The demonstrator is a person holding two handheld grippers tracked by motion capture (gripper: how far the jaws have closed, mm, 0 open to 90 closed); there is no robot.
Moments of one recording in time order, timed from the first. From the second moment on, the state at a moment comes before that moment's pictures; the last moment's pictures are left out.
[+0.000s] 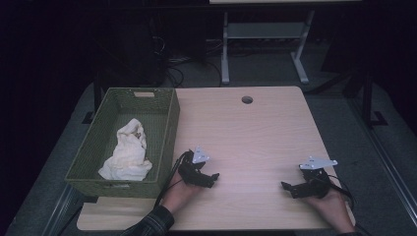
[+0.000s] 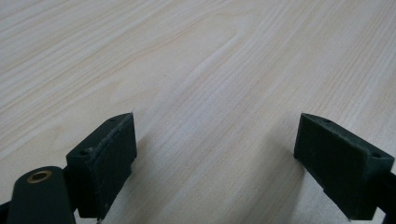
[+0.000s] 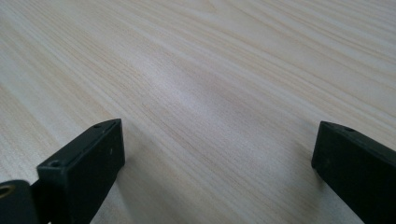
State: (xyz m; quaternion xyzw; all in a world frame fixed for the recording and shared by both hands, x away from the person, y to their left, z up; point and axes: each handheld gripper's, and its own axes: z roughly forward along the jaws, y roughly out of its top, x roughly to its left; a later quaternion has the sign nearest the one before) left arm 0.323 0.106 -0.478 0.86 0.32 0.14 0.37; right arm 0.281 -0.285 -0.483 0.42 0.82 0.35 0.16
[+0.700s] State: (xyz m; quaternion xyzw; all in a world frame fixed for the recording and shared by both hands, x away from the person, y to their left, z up) left arm 0.325 0.106 -0.472 0.87 0.32 0.12 0.35; right arm 0.281 -0.285 -0.483 0.42 0.82 0.35 0.15
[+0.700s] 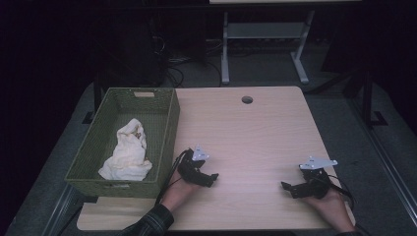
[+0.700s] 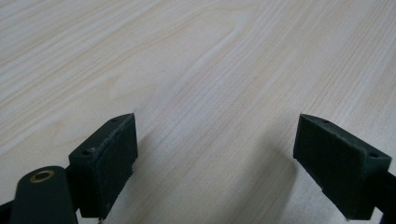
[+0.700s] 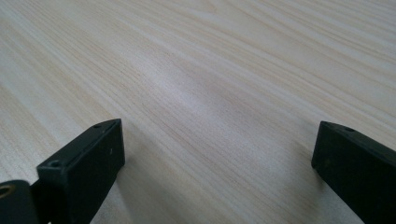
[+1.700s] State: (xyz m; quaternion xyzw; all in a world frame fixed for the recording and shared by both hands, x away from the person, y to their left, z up) left arm 0.329 0.107 -0.430 0.87 0.32 0.12 0.34; right arm 0.281 -0.285 -0.483 0.42 0.82 0.35 0.15
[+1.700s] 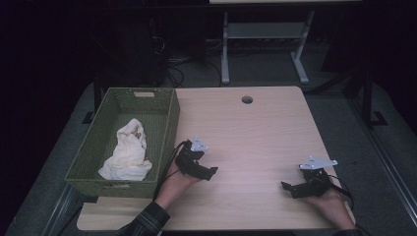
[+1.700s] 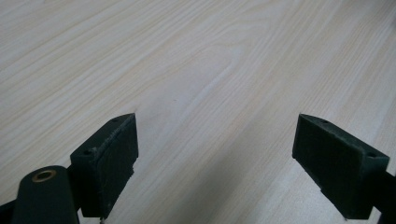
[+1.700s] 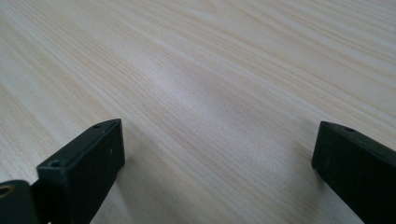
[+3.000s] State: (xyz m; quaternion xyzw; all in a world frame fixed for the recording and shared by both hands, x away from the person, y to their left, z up) left arm 0.343 0.118 -0.370 0.87 0.30 0.09 0.38; right arm 0.282 -0.284 -0.484 0.42 0.82 0.34 0.16
